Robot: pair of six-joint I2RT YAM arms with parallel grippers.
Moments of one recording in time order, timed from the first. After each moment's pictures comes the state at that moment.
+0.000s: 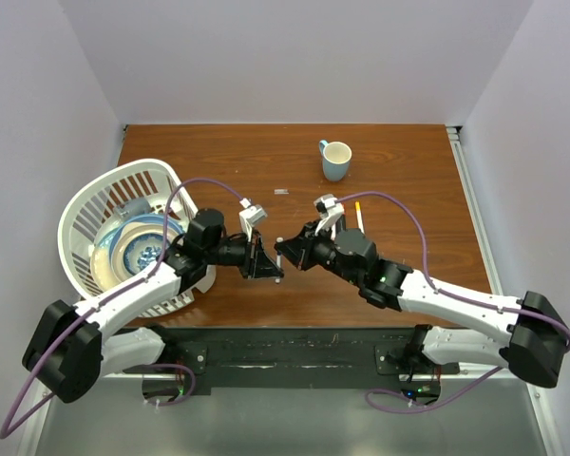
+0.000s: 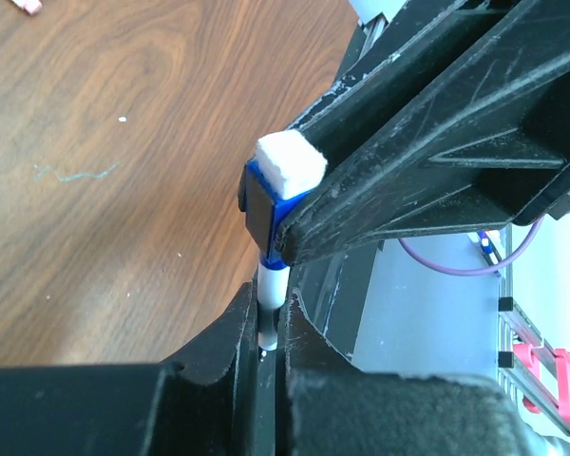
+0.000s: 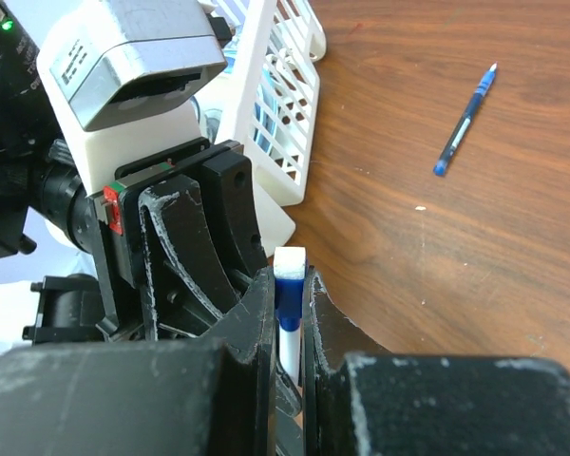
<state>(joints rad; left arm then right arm) -0.57 1.14 0.59 0.10 0.79 -0.46 1.01 1.12 0.68 0.23 0.09 0.62</state>
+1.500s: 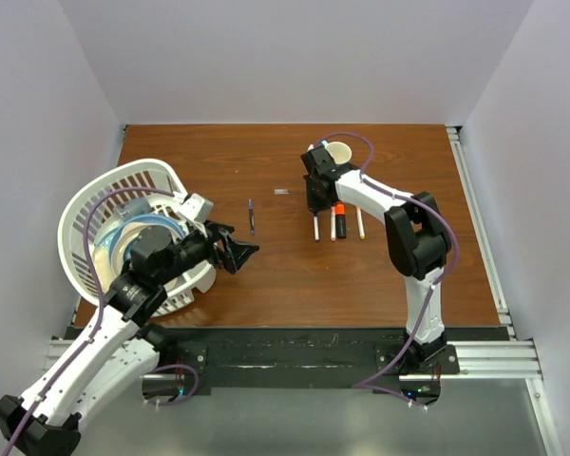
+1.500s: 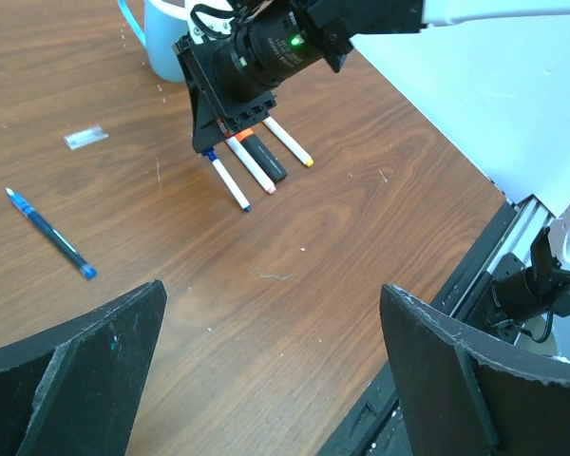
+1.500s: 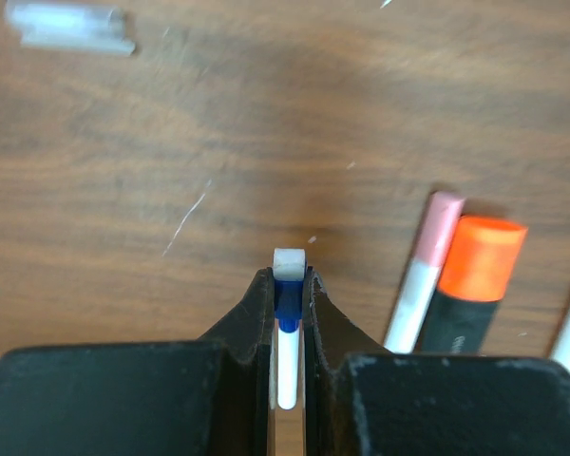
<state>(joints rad) -0.51 0.64 0.61 -0.14 0.31 -0.33 0.53 2.07 1.57 -0.56 0.16 0.41</state>
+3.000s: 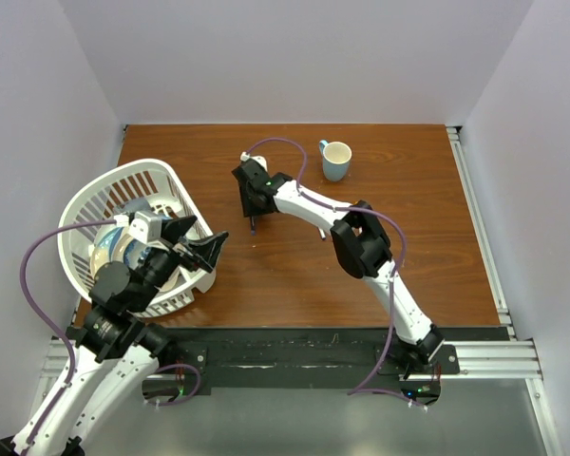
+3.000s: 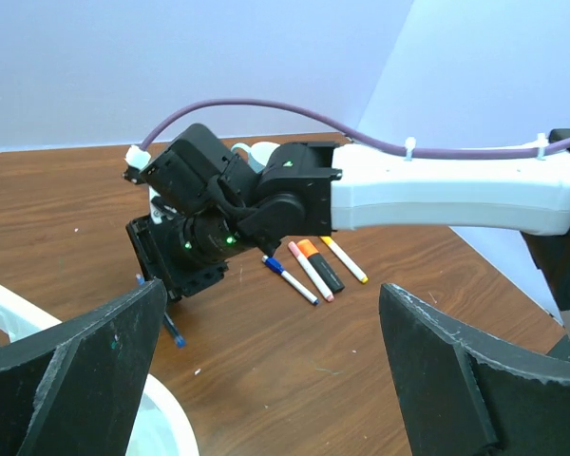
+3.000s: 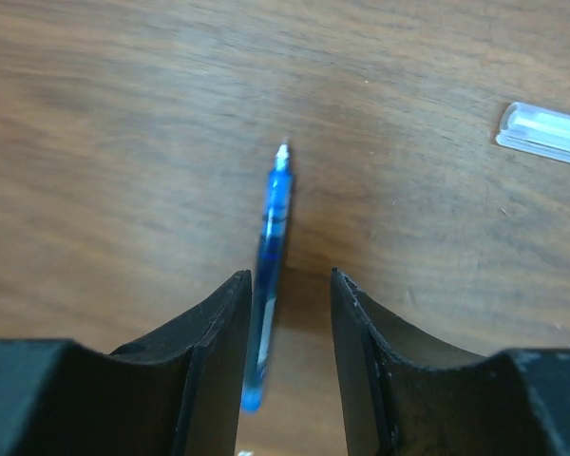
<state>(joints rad) -0.51 0.33 0.60 -0.14 0.03 -0.31 0.81 2.44 2.10 -0.61 0.25 0.51</state>
